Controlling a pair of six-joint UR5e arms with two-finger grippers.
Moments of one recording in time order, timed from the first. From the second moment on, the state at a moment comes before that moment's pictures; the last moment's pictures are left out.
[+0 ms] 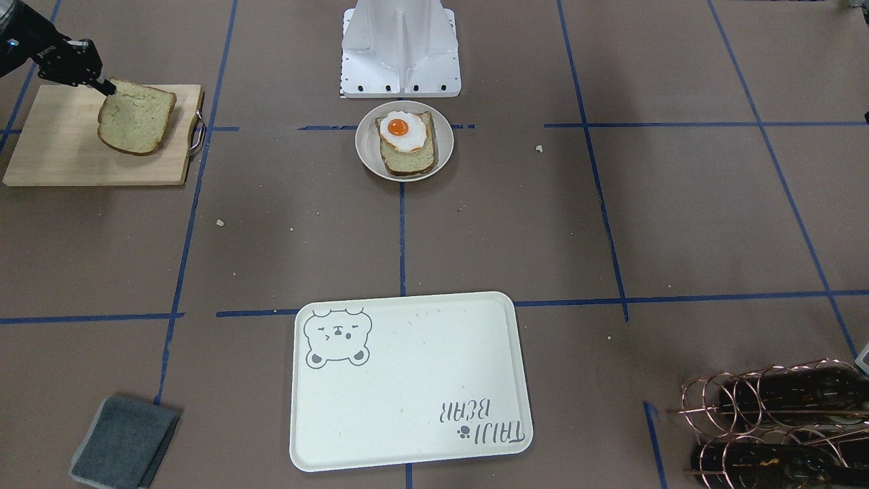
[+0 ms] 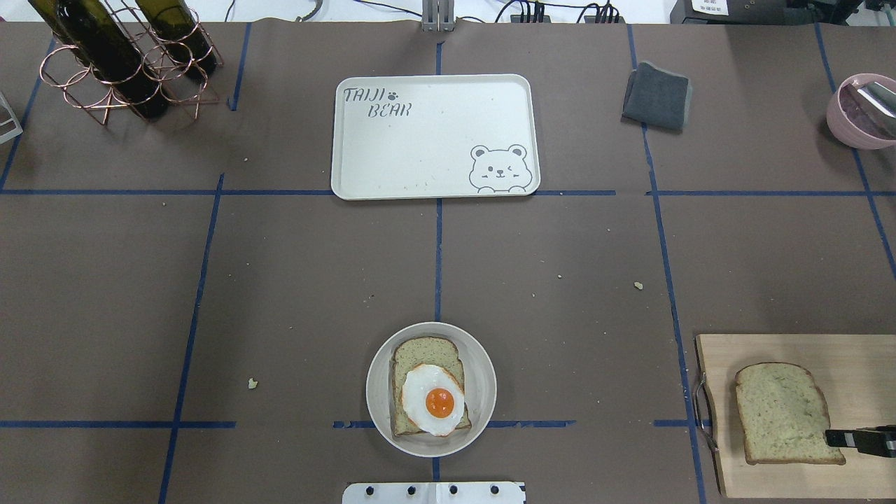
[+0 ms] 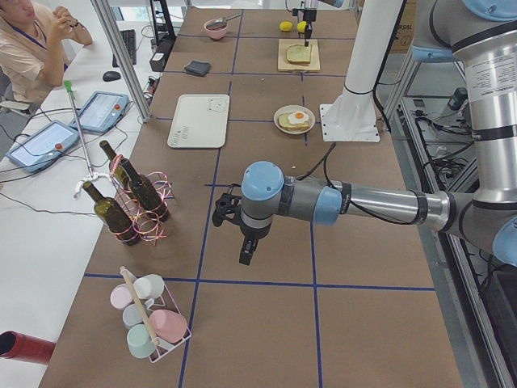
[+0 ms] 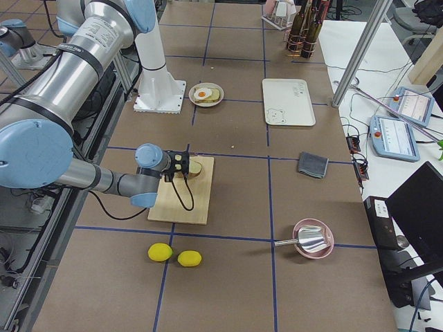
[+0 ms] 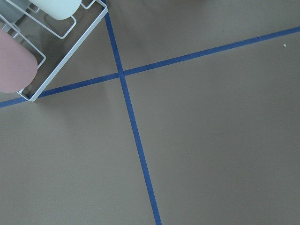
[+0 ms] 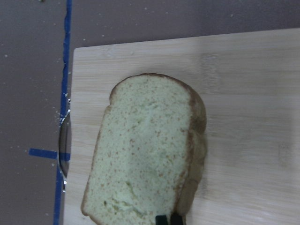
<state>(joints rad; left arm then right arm) -1.54 -1.32 -1.93 -1.66 -2.37 0.09 0.34 -2.26 1.86 0.08 1.84 1.40</state>
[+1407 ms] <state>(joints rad) -1.54 -1.31 -1.92 -1.67 -2.38 0.09 0.27 -1.36 1.92 -0.62 1.73 1.42</state>
